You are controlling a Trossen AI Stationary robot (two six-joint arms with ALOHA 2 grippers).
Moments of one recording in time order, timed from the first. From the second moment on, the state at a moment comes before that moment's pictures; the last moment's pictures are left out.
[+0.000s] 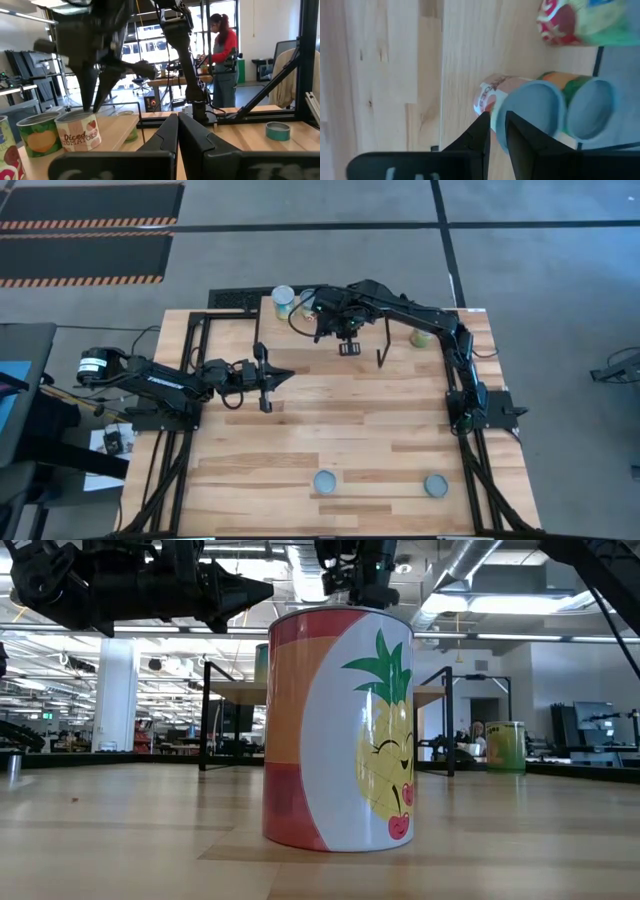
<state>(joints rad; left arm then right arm) 0.09 1.26 0.31 1.13 -0.04 0.12 -0.33 2.07 2.24 -1.44 0.27 -0.47</state>
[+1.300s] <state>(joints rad) 0.08 1.26 0.31 1.11 -0.03 0.10 -0.49 0.96 1.06 -0.86 0.47 0.01</state>
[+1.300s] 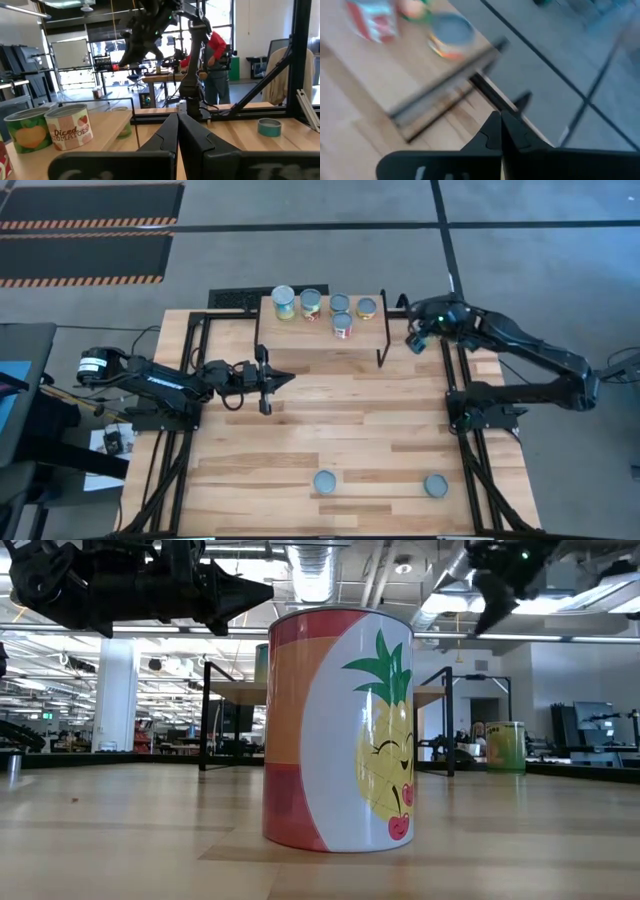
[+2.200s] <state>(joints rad) 0.08 1.26 0.31 1.09 -0.03 0.12 -0.88 1.05 0.91 -1.04 0.22 -0.16</state>
